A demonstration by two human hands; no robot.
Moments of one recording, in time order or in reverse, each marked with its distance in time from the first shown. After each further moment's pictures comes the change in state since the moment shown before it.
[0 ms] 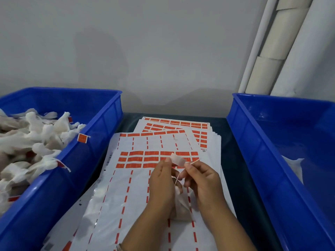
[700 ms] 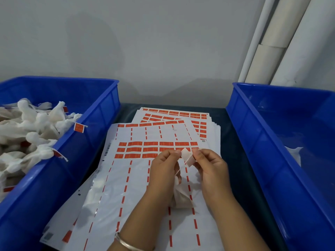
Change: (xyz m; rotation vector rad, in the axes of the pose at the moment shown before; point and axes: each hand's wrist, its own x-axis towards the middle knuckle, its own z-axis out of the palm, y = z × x) left_hand -0.002 0.007 -0.005 -0.108 -0.177 -0.095; right_hand 0.007 0.008 -0.006 -0.039 0.165 -0.064
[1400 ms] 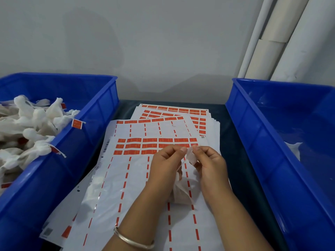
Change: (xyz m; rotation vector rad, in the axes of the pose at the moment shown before) left_hand -0.010 0.003 -0.002 0.052 -0.144 0.140; right_hand 0.003 0.005 0.000 0.036 0.037 0.071
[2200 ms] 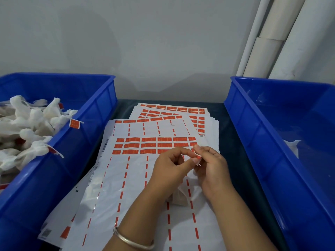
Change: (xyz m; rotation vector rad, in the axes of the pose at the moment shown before) left_hand 0.005 -0.010 -0.001 0.233 -0.174 0.172; right_hand 0.006 -0.002 -0.008 0.222 -0.078 0.131
